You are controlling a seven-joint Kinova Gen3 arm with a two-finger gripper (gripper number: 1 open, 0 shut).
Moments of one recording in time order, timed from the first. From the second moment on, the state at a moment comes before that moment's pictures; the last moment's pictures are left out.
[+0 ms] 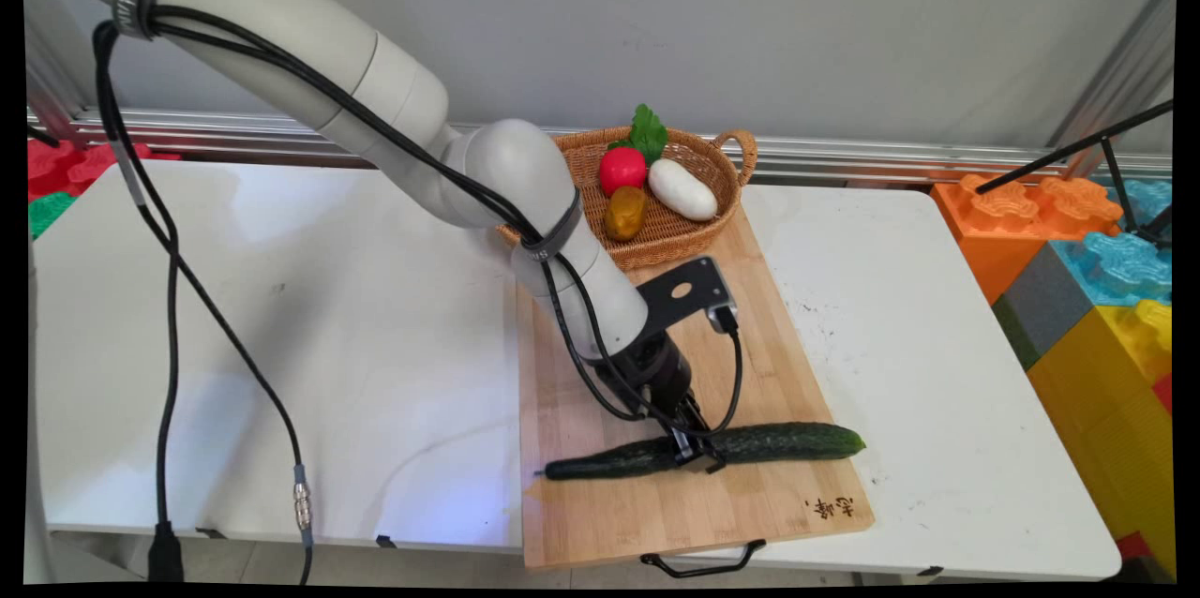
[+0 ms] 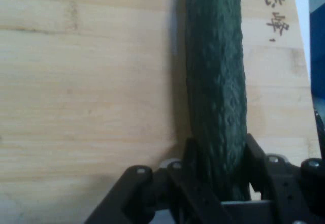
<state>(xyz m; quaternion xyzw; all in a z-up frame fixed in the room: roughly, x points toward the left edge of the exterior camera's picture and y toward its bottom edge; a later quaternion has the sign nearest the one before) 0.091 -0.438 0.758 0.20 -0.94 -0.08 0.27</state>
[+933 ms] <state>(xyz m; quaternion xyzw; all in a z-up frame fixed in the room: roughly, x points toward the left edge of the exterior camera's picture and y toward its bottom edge) 0.130 -0.487 0.857 0.17 -0.93 -0.08 0.32</state>
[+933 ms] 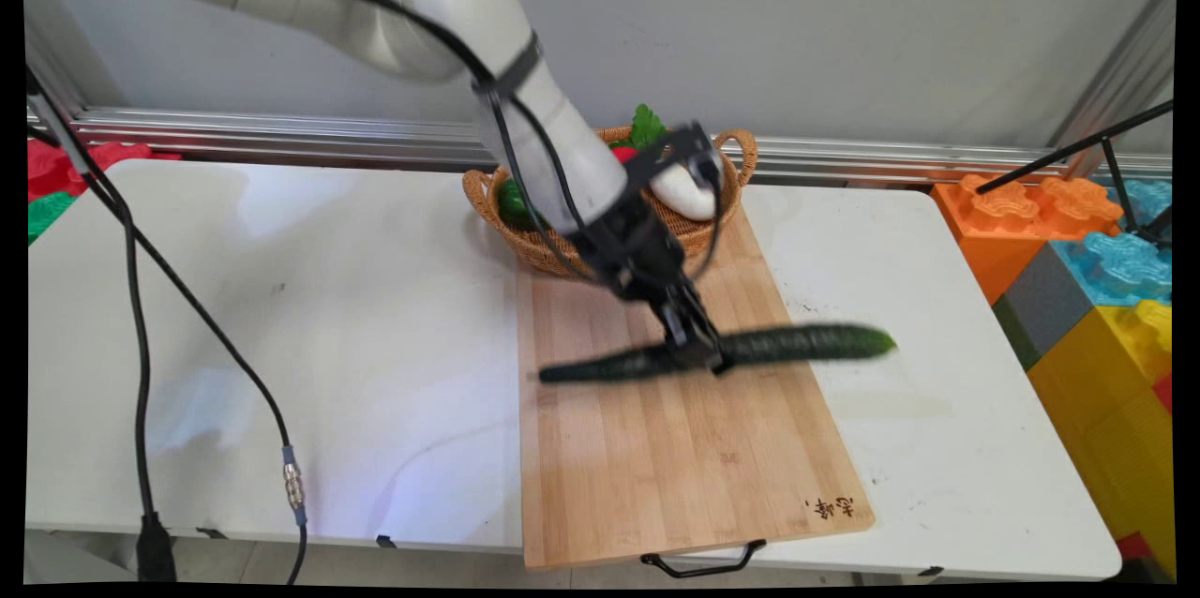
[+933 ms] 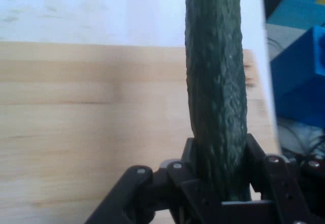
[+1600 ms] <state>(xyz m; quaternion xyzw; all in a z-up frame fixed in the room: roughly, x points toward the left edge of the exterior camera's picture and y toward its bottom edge) 0.199 -0.614 0.889 0.15 -0.94 0.04 0.32</state>
